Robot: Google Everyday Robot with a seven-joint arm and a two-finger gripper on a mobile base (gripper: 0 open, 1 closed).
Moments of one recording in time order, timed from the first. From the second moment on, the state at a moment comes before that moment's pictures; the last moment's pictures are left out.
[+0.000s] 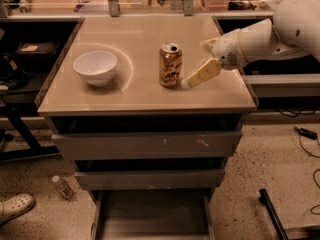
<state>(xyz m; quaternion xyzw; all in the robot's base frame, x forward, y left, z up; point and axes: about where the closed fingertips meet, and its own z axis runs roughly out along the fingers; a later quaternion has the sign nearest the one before) 0.649 -0.099 0.881 -0.50 0.72 0.25 0.41</state>
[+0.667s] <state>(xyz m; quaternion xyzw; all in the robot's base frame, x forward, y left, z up) 0.683 -0.046 0.879 -0.52 0.69 0.25 0.43</state>
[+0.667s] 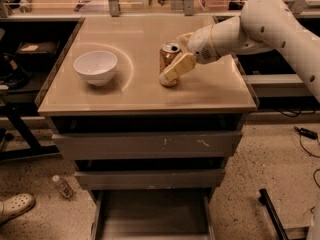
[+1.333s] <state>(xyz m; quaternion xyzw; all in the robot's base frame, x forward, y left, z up) 0.691 -0.026 0.873 -0.53 0.69 0.26 0.42</state>
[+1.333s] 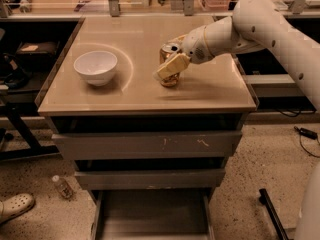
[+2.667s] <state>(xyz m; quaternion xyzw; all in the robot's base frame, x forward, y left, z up) 0.668 -0.030 0.876 -0.53 0.70 0.25 0.40</state>
